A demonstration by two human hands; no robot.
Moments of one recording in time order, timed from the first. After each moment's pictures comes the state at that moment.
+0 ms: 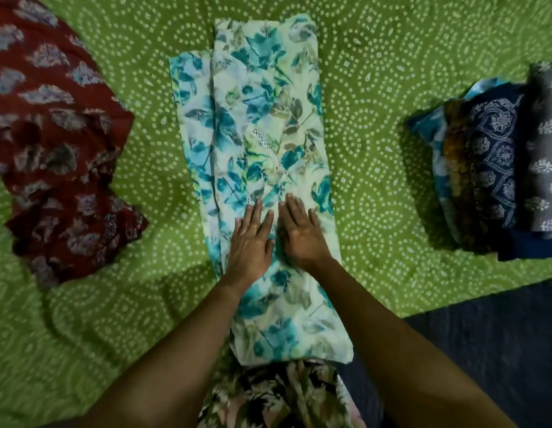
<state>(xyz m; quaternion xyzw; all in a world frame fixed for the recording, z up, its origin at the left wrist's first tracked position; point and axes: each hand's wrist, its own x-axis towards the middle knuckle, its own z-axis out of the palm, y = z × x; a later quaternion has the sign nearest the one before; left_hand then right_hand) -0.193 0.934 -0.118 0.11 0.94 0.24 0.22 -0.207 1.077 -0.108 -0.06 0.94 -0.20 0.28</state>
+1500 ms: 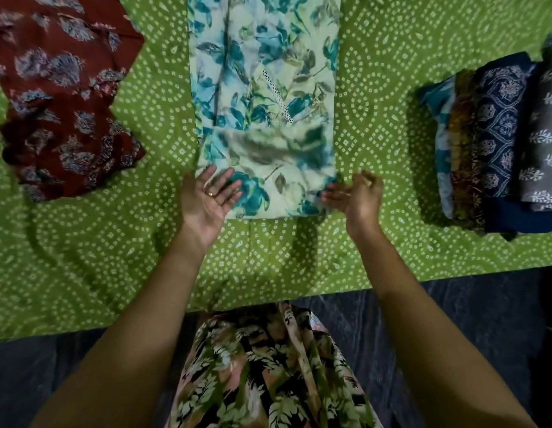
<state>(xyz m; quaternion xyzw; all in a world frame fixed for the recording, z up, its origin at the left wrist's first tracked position) -0.171 0.901 -0.044 -0.45 0.34 0.81 0.14 -0.193 1.143 -0.053 0.44 0.58 -0.68 0.12</state>
